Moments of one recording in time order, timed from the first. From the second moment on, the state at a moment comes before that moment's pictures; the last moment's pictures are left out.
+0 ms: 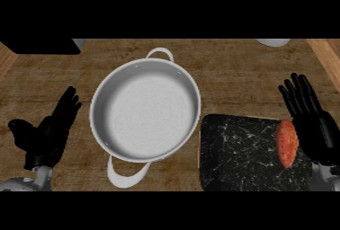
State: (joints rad) left arm -0.07 0.48 -0.27 -1.65 0.33 0.39 0.20; right arm -0.07 -0.37 0.06 -1.64 -0.41 -0.01 -0.15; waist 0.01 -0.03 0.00
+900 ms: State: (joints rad) left arm -0.05 0.63 -0.22 -1.45 0.21 0.39 0.30; right arm 0.02 -0.47 0.05 -1.63 0.38 -0.80 0.29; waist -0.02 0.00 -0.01
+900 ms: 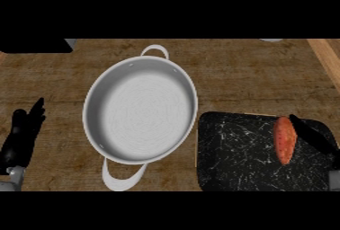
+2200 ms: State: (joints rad) left arm -0.11 0.60 -0.21 -1.41 0.18 0.37 0.35; right arm -0.13 -0.64 0.19 -1.95 0.37 0.05 1.24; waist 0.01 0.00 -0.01
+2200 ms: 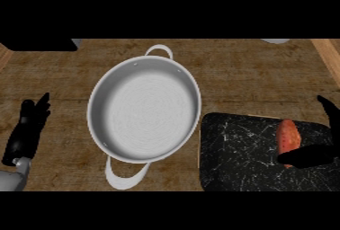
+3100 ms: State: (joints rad) left arm -0.12 0.57 -0.18 -1.40 0.14 0.34 0.35; right arm -0.16 -0.52 0.19 -1.79 0.47 0.11 1.22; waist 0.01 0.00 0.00
